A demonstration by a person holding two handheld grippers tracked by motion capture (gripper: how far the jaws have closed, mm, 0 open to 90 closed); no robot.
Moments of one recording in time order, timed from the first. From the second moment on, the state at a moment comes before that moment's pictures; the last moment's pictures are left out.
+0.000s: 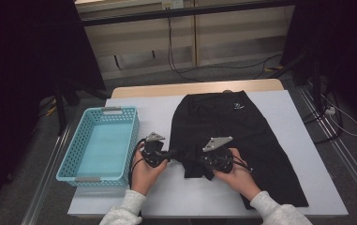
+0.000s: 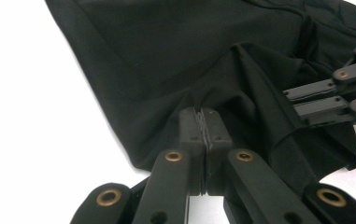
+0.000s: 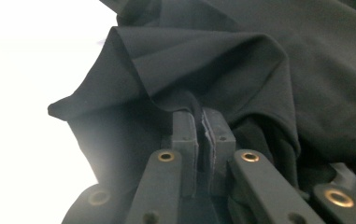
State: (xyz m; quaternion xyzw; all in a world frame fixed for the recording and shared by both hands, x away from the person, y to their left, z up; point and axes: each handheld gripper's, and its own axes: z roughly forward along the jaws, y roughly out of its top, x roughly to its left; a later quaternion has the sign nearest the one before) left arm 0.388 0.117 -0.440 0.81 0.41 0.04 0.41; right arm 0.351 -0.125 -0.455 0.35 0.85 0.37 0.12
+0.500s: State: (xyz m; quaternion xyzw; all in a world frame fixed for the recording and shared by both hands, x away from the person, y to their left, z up) left arm 0.392 0.125 -0.431 0.80 0.42 0.05 0.42; right arm 0.337 -0.178 -0.425 0.39 0.80 0.45 0.11
